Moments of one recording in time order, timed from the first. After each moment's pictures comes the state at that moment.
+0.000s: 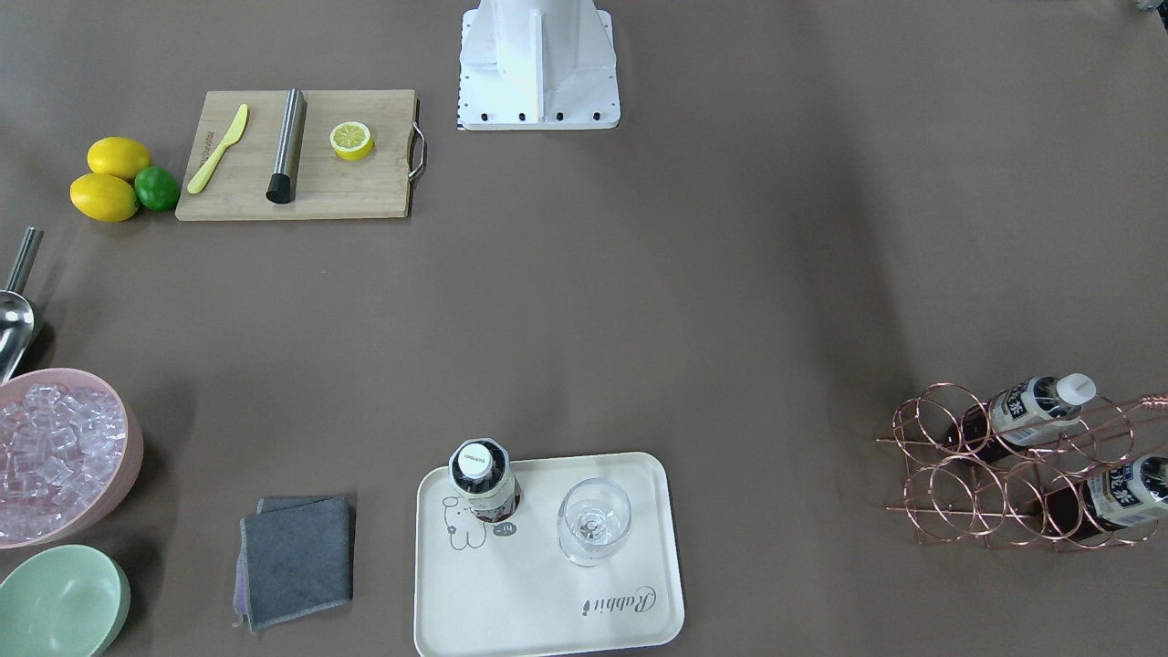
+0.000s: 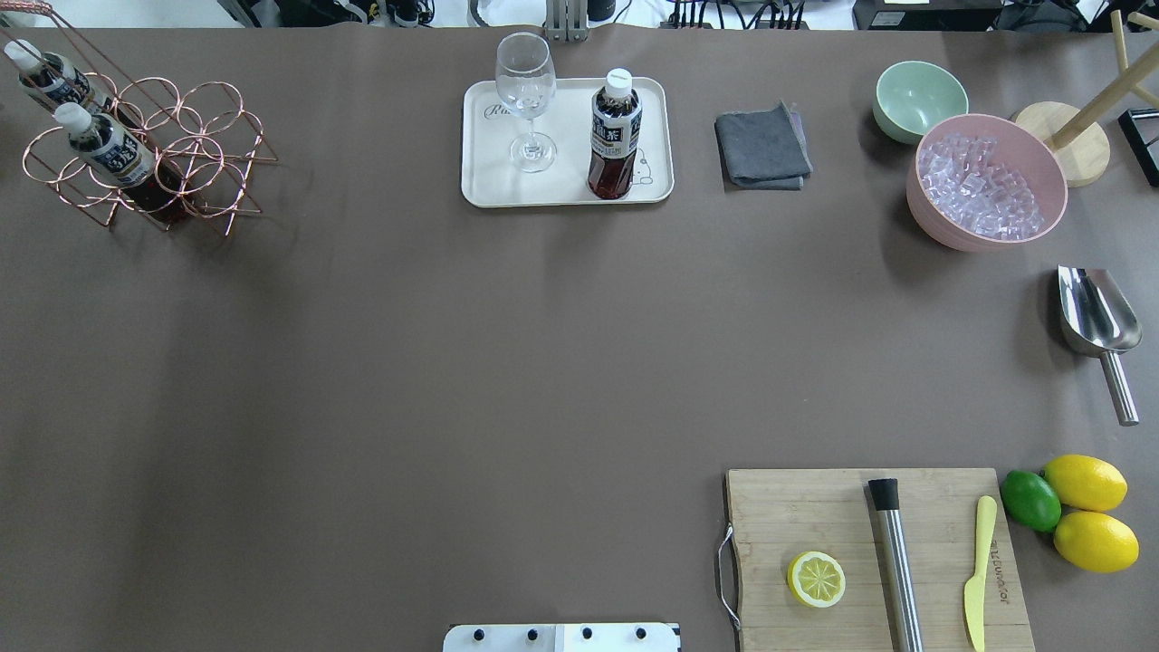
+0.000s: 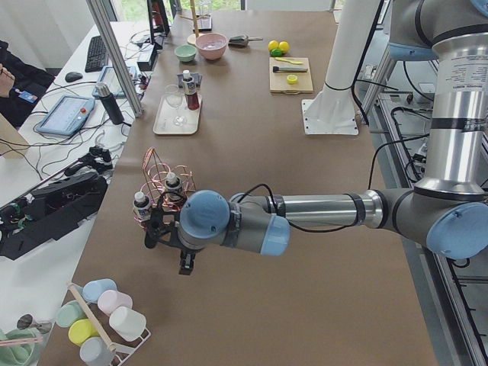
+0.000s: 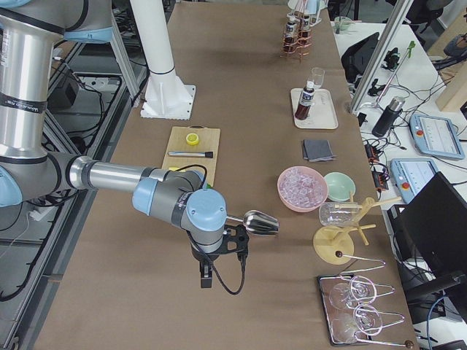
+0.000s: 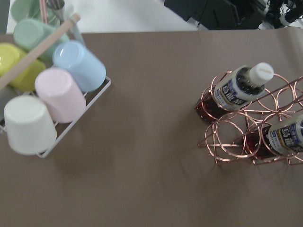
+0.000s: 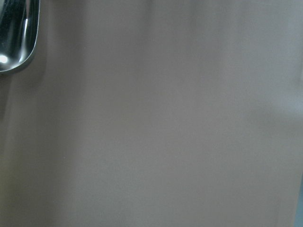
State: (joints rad) left arm -1.79 -1.58 -1.54 -1.84 -2.58 -0.05; right arm 1.78 -1.83 1.80 -1.78 2.22 -0.42
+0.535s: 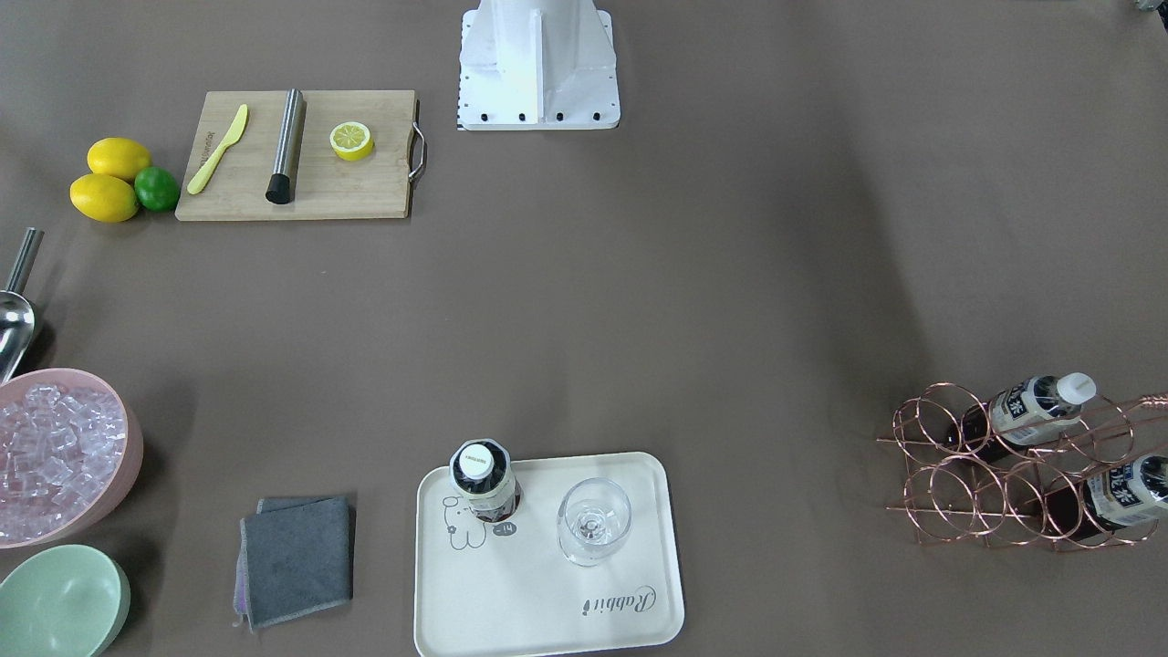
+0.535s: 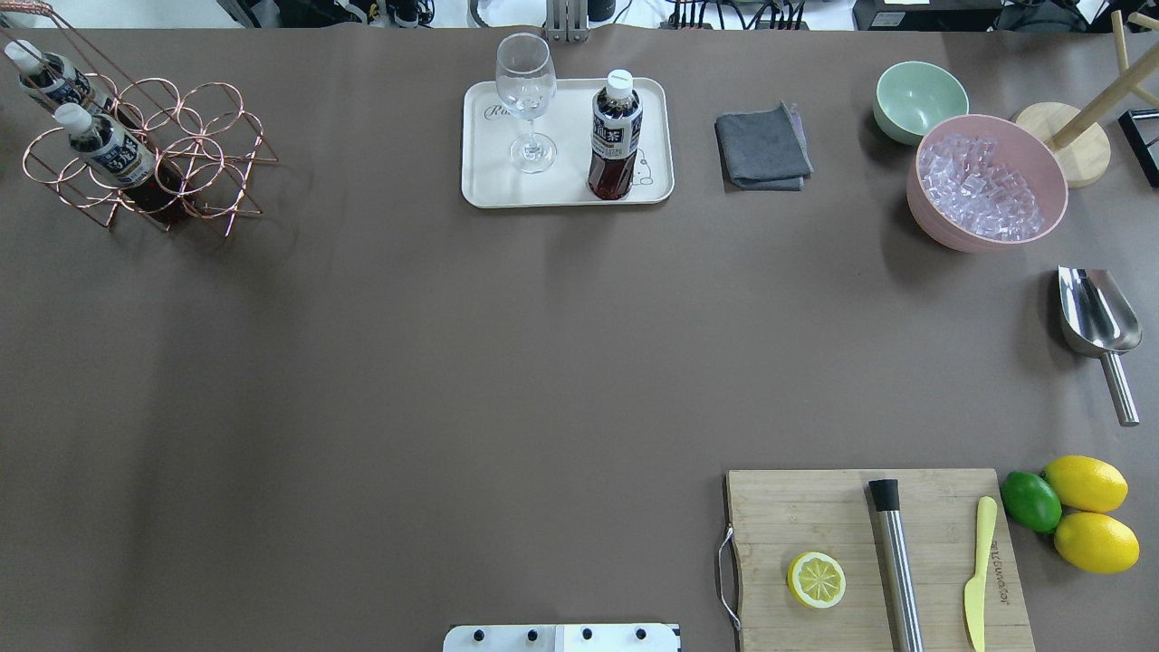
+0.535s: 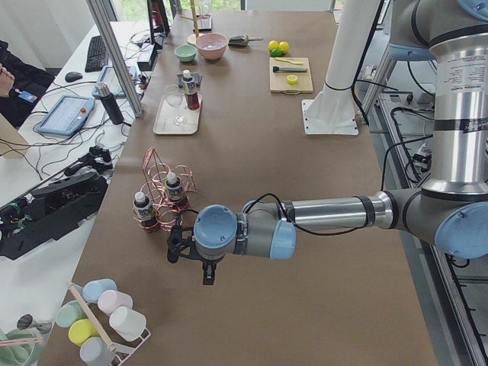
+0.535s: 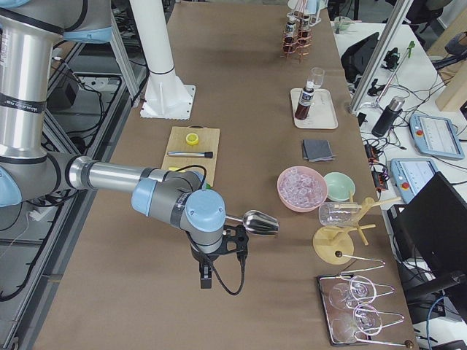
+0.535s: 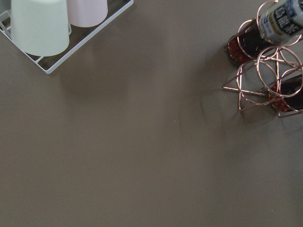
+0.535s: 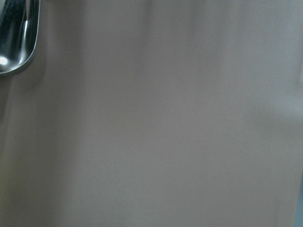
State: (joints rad) left arm -1.69 -1.51 -1.56 -1.78 -2.51 -0.06; right arm 1.78 -1.83 1.80 -1.78 2.22 -0.42
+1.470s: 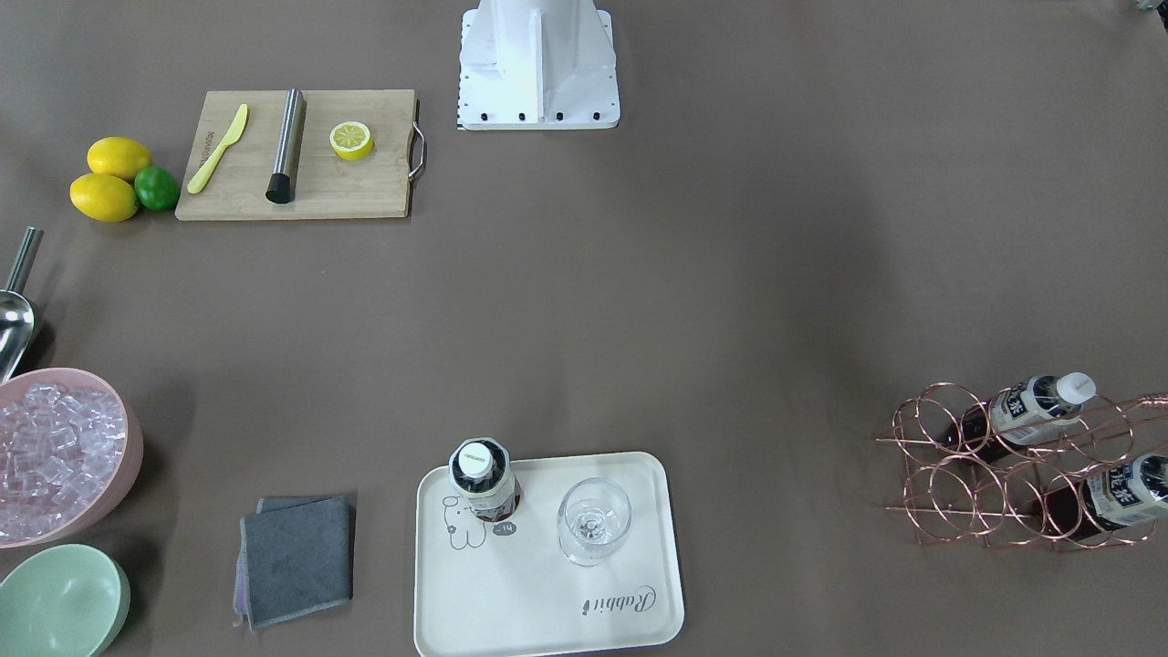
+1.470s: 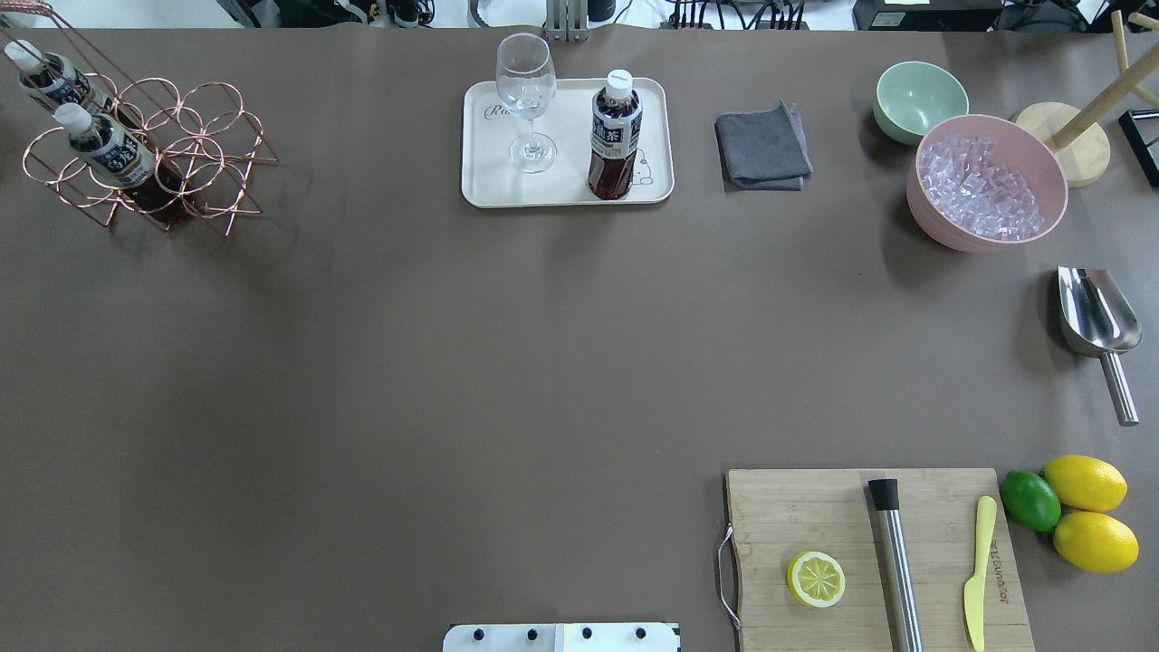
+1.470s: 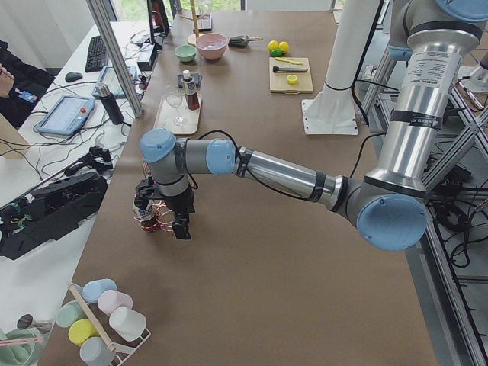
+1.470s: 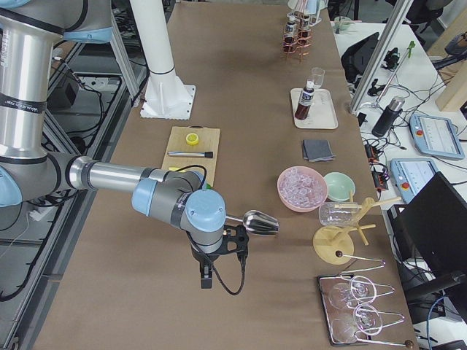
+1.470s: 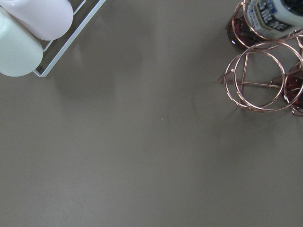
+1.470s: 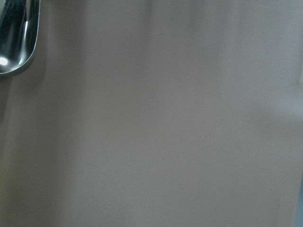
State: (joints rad) left arm -1.52 -1.79 -1.65 -1.24 -2.25 -0.06; right arm 1.78 -1.83 1.80 -1.77 2.22 -0.42
